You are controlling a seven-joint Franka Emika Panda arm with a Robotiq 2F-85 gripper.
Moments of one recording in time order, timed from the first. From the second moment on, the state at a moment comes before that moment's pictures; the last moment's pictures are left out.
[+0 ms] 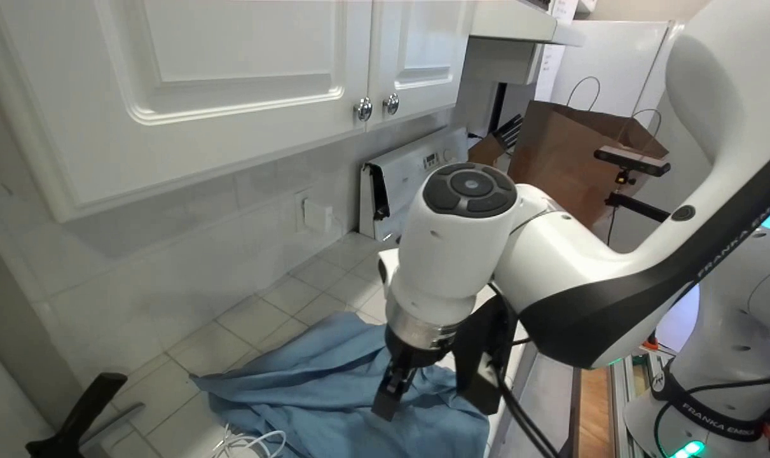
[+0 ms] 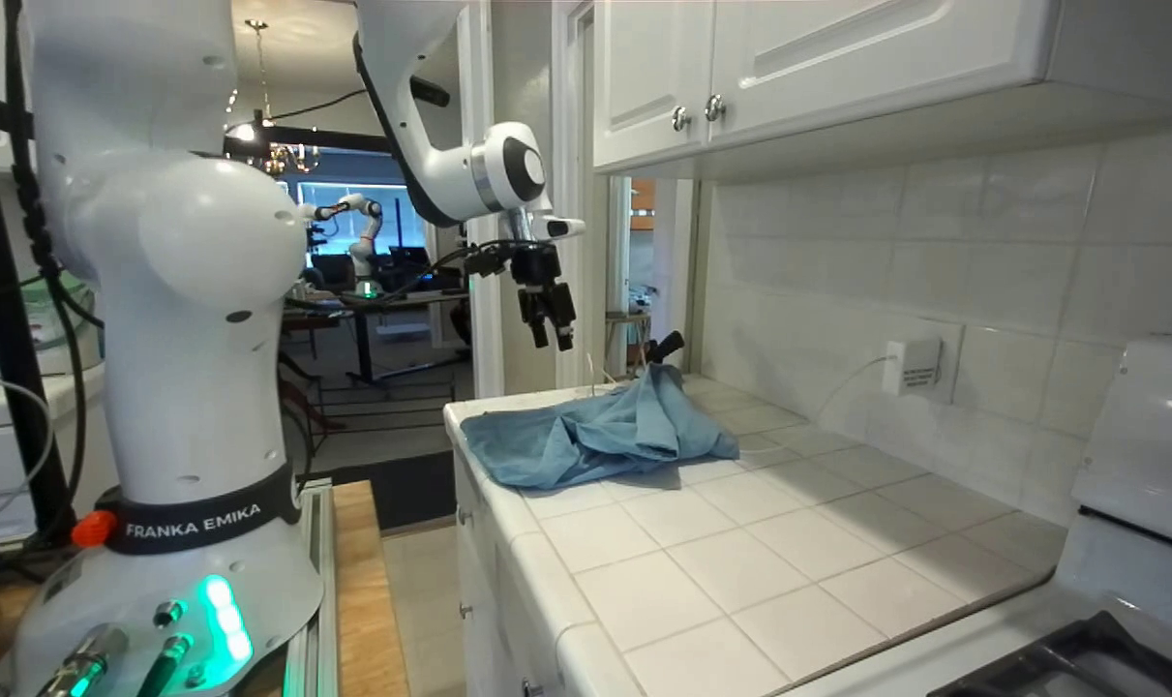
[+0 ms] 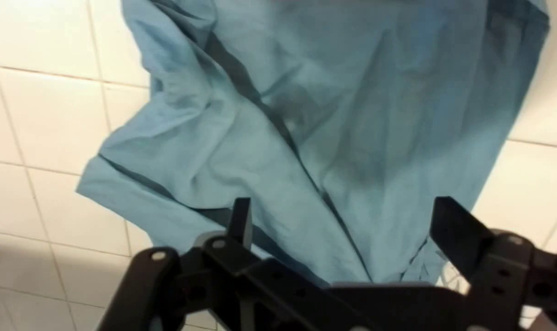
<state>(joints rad) 0.49 0.00 0.12 -2.41 -0.37 2.44 0.83</state>
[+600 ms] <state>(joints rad) 0.45 -0.23 0.09 -2.65 -0.34 2.49 0.52</state>
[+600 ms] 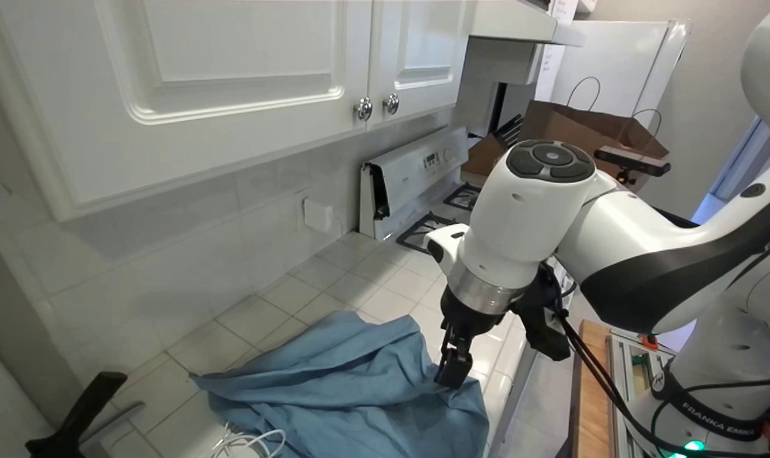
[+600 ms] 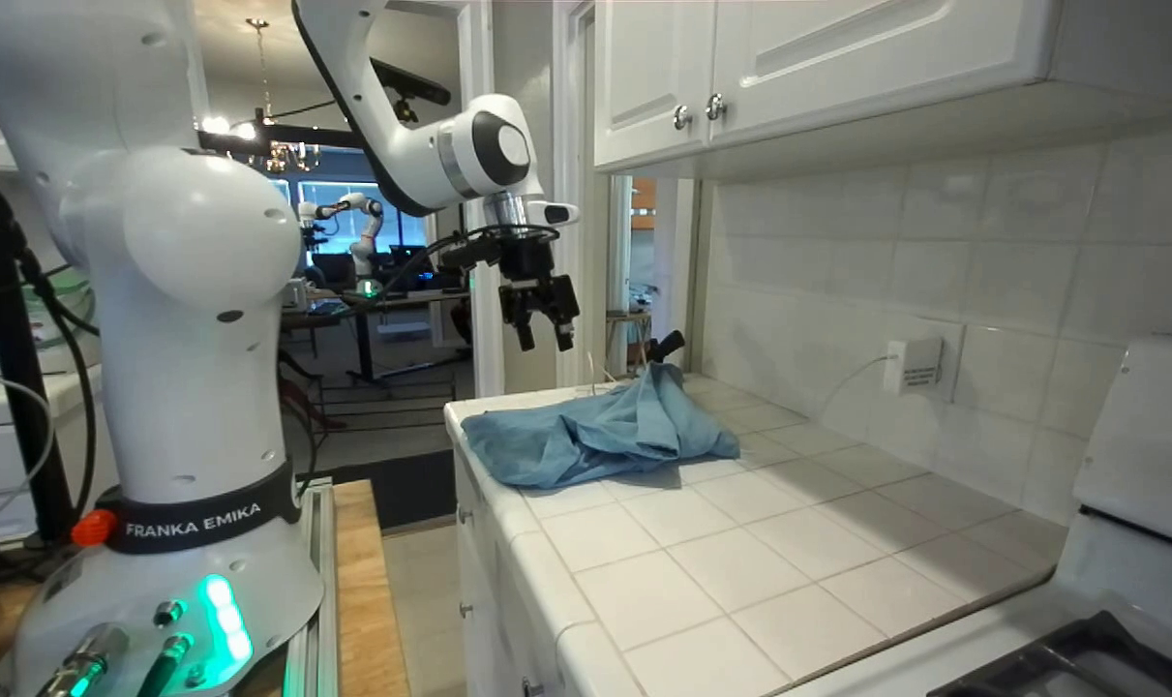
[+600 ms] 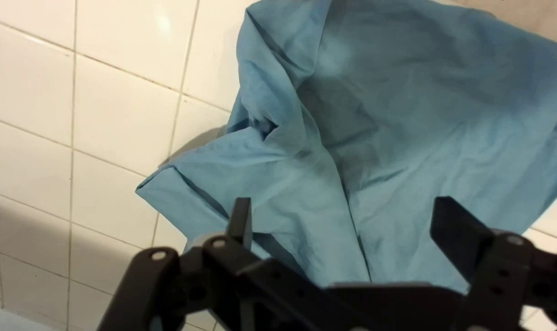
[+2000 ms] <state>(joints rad) 0.12 -0.28 0.13 -2.76 -0.31 2.69 0.16</state>
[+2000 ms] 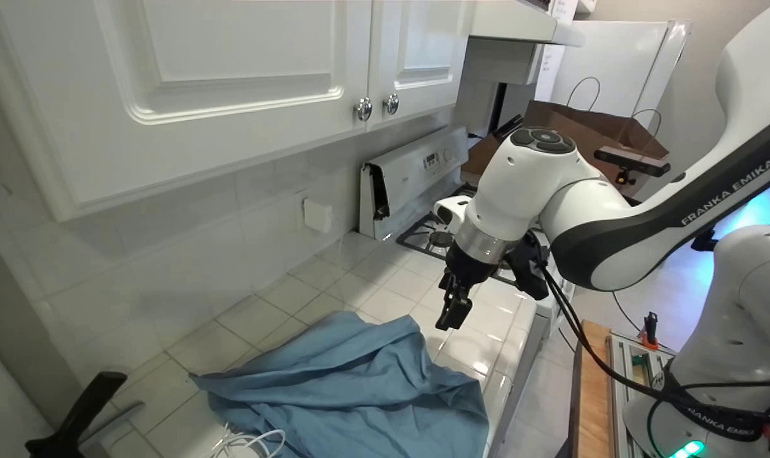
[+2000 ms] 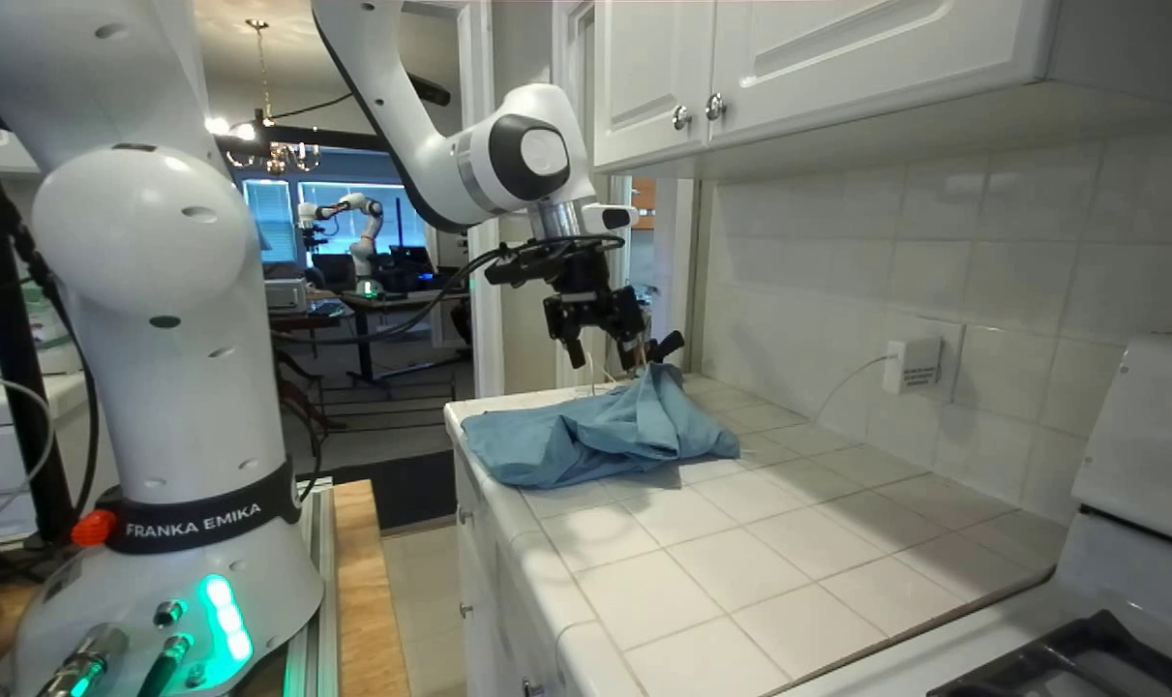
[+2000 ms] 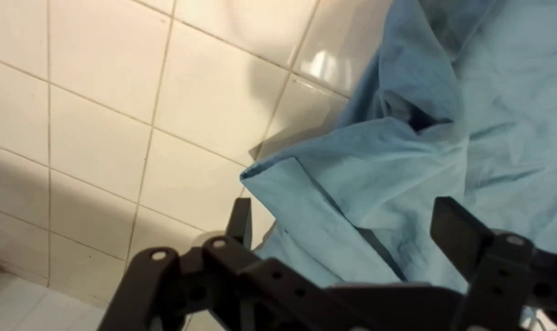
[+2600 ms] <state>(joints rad) 0.08 -0.26 0.14 -2.76 -0.35 2.47 0.08</state>
